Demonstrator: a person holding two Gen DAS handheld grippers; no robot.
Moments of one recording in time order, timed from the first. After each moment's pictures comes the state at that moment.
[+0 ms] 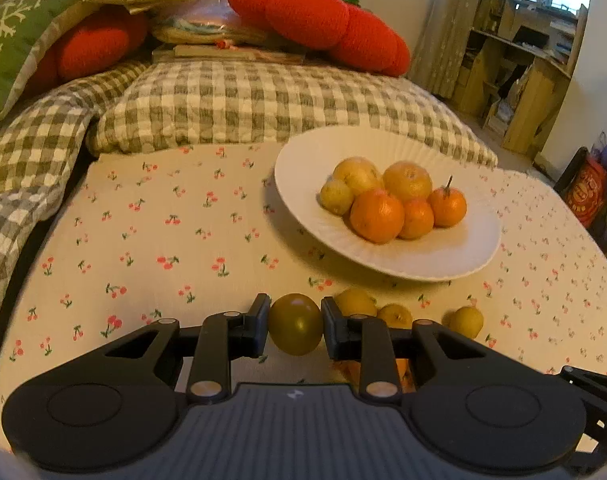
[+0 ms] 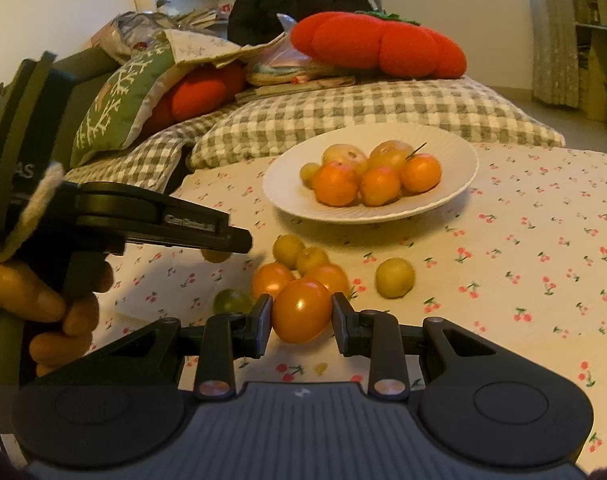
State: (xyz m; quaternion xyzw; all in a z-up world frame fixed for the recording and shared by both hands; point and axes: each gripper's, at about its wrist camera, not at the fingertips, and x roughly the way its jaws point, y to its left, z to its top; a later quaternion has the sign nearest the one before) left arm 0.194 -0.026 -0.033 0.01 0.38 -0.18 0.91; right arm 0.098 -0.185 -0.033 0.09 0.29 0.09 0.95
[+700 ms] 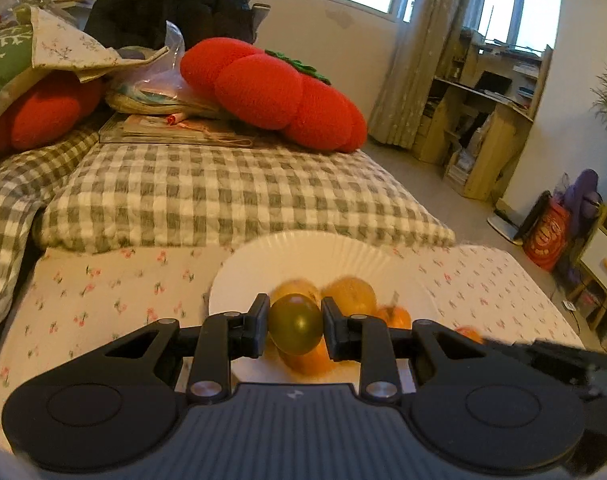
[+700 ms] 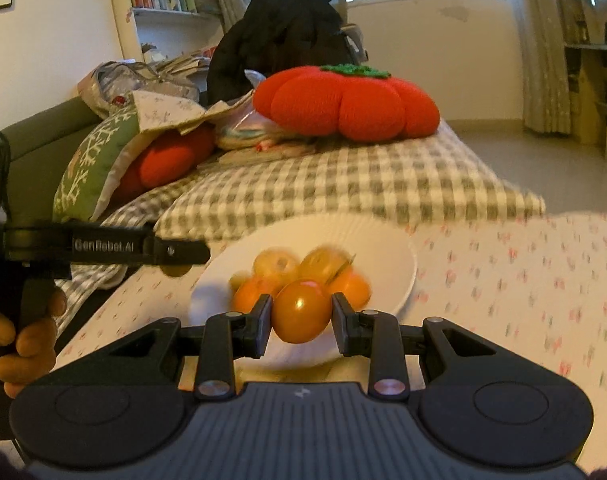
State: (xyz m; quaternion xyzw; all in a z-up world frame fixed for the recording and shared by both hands) left arm 0.244 -0.059 0.009 -0.03 0.31 -0.23 0.92; right arm 0.167 -0.261 0.008 0.10 0.23 0.09 0.96
